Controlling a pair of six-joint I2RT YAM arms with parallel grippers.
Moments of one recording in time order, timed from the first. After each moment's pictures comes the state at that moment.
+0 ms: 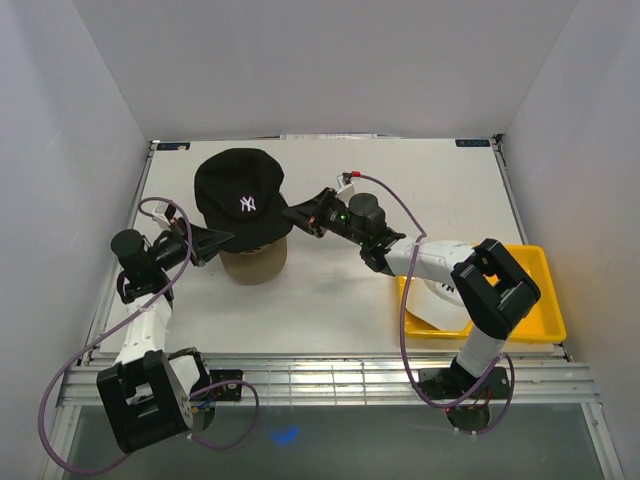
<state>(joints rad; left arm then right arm) 0.35 1.02 0.46 0.53 1.25 -1.47 0.79 1.71 0.97 0.72 -0.25 1.38</state>
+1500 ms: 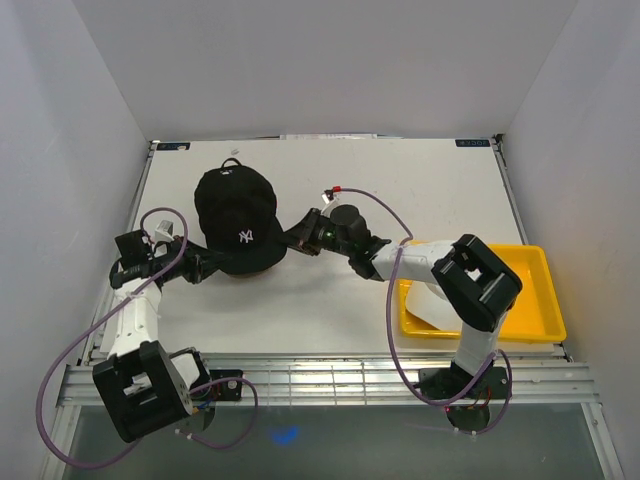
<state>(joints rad) 0.40 1.07 0.63 -0.46 1.00 -0.77 0.85 1.79 0.98 0.59 -0.25 1.17</state>
